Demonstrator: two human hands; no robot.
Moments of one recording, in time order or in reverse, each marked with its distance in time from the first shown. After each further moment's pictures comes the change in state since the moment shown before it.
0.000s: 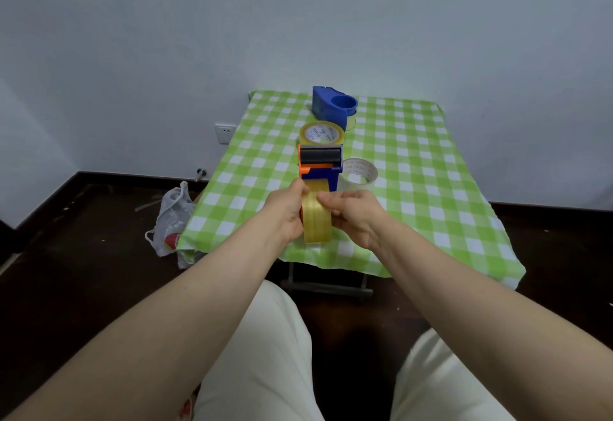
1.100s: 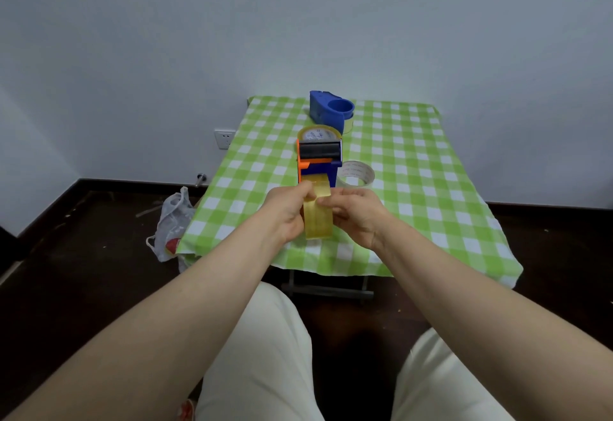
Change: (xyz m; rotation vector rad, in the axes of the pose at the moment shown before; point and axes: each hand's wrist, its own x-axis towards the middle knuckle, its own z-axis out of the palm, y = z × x) left_hand -0.017 0.008 0.004 0.001 -0.059 0.072; right_hand -0.006 -0.005 -0.008 0.078 -0.086 -0.036
